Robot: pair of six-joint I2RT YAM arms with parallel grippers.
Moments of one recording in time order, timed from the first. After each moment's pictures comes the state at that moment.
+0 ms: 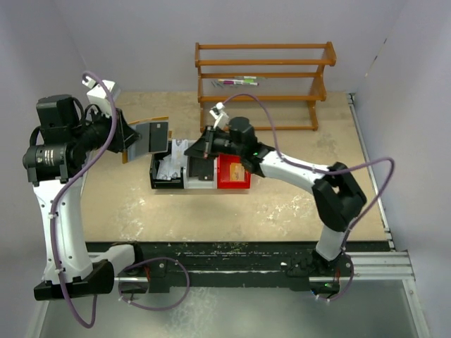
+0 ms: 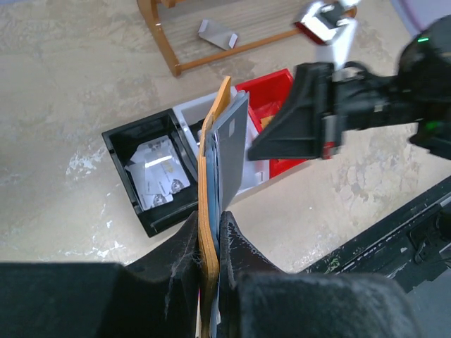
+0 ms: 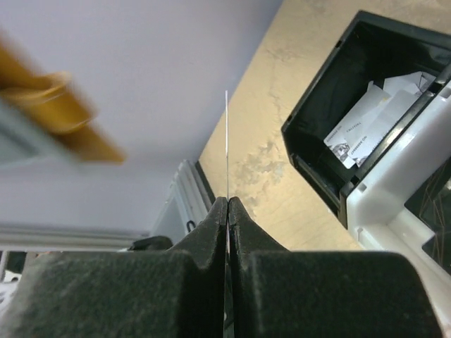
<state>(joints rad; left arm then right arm) 0.13 1.14 1.69 -1.12 0.62 0.11 0.73 1.74 1.21 0.36 -0.48 0.86</state>
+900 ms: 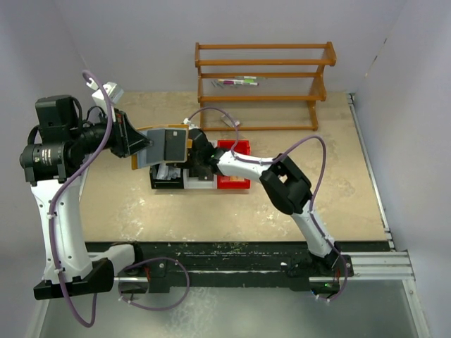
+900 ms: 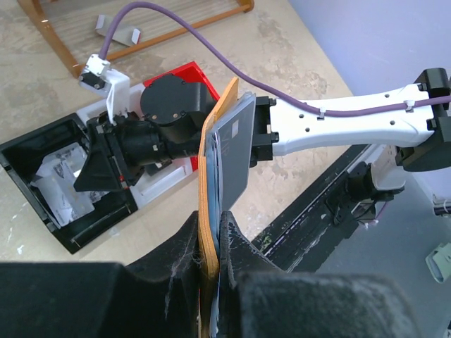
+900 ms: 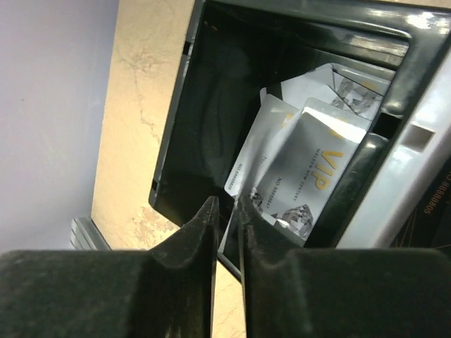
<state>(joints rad) 0.13 1.14 1.74 -1.21 0.89 0.06 0.89 2.27 1.71 0.03 -0.10 0.84</state>
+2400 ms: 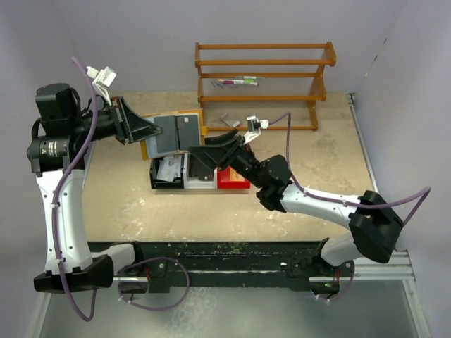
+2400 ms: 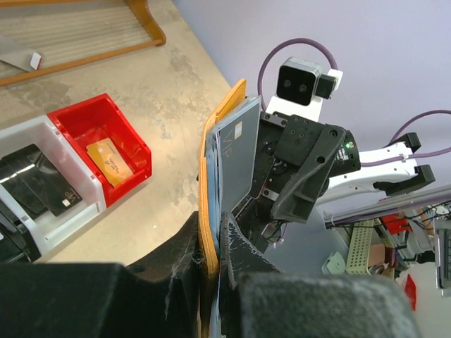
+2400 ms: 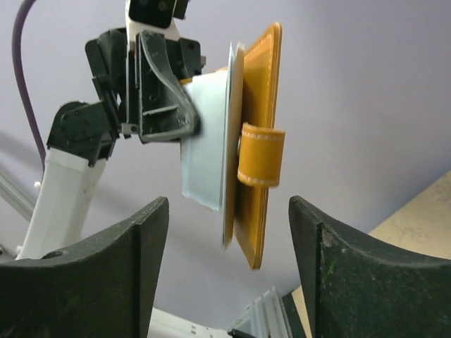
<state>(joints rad) 0.13 1.17 1.69 -0.92 1.12 -0.34 0.93 1.43 0.86 1.10 -0.11 0.90</state>
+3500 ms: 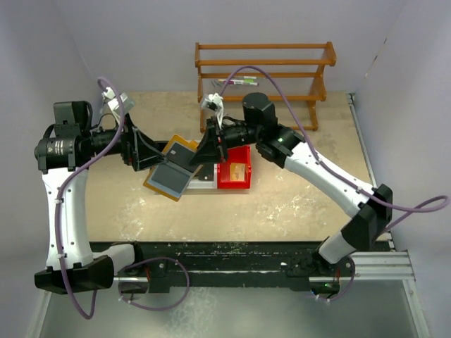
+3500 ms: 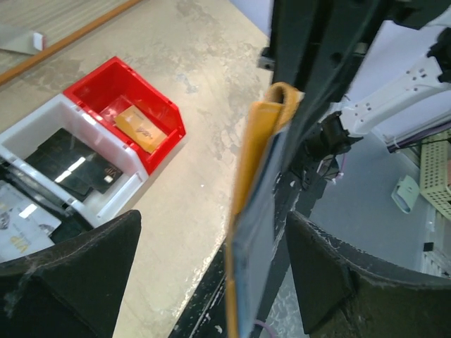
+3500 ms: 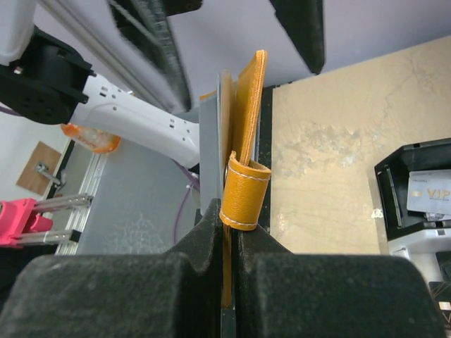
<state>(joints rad) 0.14 1.16 1.59 -1.22 1.16 0.29 0.76 1.53 1.50 -0.14 -0.92 0.32</state>
